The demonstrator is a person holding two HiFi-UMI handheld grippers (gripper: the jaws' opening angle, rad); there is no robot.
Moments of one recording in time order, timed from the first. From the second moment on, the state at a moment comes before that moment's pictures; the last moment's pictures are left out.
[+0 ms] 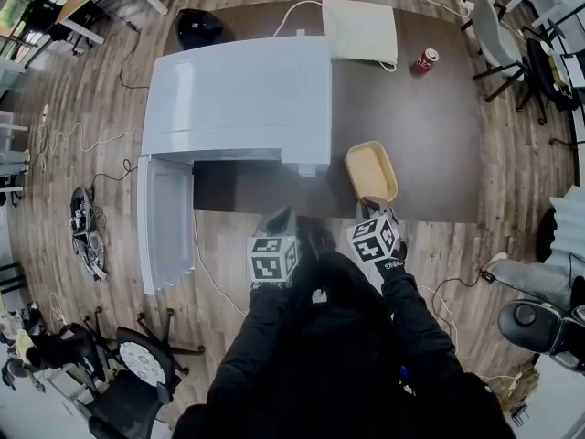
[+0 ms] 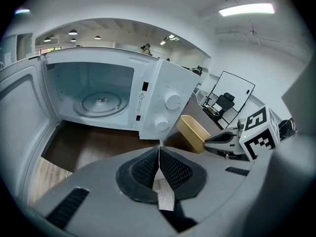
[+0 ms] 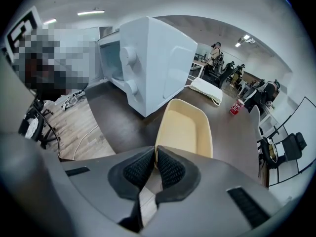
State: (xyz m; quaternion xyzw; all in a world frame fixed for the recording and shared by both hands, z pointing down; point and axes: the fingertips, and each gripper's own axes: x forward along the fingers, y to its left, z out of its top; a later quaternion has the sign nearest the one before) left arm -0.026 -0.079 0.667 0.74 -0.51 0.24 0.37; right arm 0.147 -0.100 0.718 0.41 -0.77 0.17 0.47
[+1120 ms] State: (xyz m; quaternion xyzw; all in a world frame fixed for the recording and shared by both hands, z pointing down) left arm -0.115 0.019 0.681 0.64 -0.62 0.17 0.42; right arm 0.013 0.011 0.687 0.23 -0.85 0.08 0.47
